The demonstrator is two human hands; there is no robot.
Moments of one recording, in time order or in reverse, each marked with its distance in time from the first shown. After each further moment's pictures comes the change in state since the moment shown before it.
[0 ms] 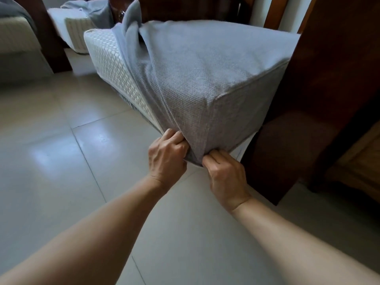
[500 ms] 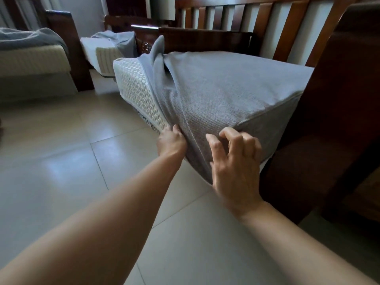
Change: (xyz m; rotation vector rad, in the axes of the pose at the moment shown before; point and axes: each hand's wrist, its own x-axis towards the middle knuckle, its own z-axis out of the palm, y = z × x) left_hand 0.076 -0.032 -0.022 -0.615 -0.075 -1.131; right_hand 0.062 -0.032 -0.032 -0.211 0.270 -0.036
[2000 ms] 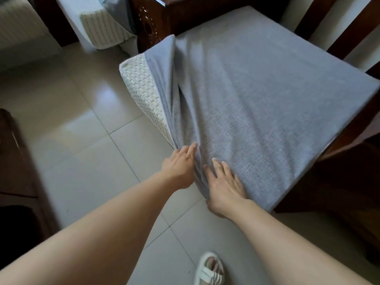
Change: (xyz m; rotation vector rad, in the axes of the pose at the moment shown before) left_hand 0.116 0.129 -0.107 0.925 -0.938 0.243; right_hand 0.228 -0.041 0.021 0.207 -1.606 0.291
